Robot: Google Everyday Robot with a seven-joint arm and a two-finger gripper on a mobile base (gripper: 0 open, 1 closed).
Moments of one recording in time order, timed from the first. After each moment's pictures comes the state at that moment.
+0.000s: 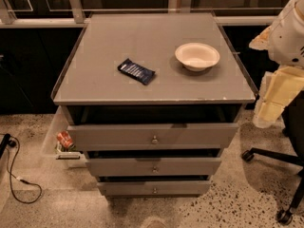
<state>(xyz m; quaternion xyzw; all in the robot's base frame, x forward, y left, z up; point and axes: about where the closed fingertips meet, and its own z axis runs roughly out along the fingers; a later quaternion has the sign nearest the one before) 0.438 -0.217 0.976 -0.60 0.78 -0.03 0.16</state>
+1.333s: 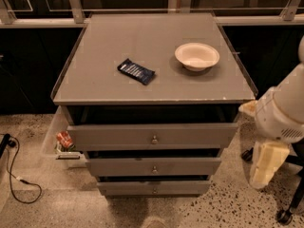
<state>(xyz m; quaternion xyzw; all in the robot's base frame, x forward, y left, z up) 0.397 -0.232 0.840 -0.63 0.77 0.01 0.11</state>
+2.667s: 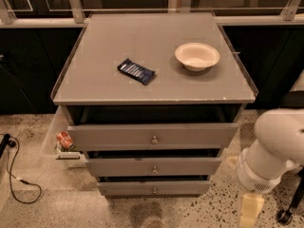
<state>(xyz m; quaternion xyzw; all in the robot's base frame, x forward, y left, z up) 0.354 -0.244 0.671 -0.64 0.77 0.06 0.04</state>
